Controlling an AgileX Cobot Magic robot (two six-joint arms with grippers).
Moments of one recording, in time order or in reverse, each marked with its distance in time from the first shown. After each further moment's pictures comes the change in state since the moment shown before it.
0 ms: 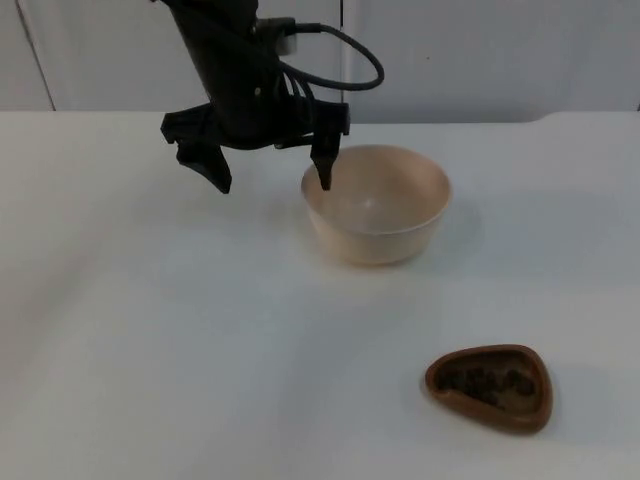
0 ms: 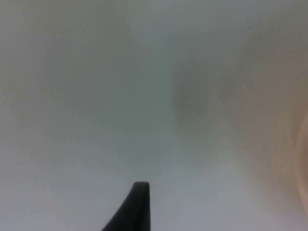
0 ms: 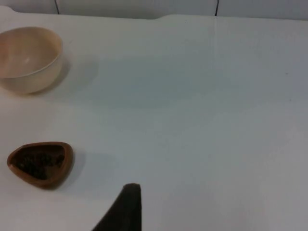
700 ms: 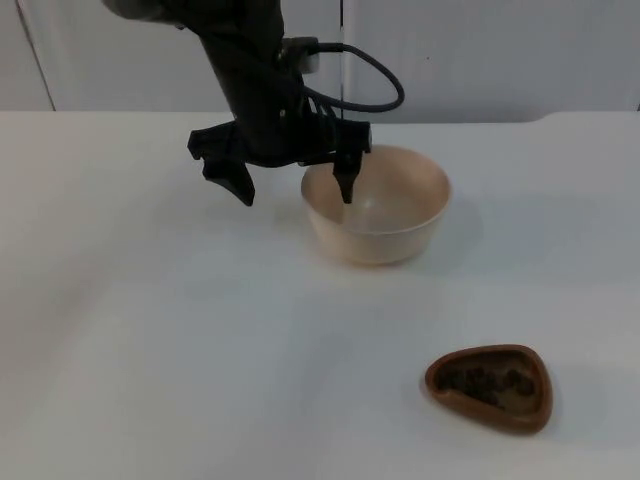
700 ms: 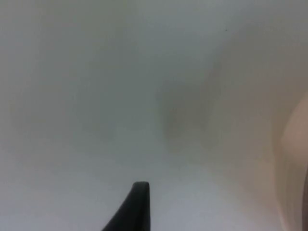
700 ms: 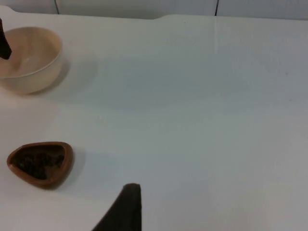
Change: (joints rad) right arm 0.000 0.000 0.000 0.000 0.000 0.000; left arm -0.030 0.044 -0.017 -0.002 -0.050 -0.009
